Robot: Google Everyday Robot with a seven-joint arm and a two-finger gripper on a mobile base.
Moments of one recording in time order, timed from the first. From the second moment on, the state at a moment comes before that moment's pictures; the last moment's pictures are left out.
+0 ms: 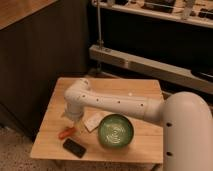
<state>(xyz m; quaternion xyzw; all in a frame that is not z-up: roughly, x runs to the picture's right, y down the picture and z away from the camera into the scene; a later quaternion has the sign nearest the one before) -0.181 0.177 0.771 -0.29 -0.28 -0.33 0.86</state>
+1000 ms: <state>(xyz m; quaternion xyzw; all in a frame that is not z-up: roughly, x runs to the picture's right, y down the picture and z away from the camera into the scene) -0.189 0.188 0.781 -0.29 -0.29 -0.33 0.85</state>
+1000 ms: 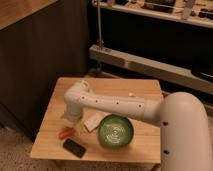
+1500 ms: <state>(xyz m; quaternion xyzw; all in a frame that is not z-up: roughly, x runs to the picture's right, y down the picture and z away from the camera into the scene) -0.195 0.195 0.786 -0.29 -0.29 -0.33 0.85</state>
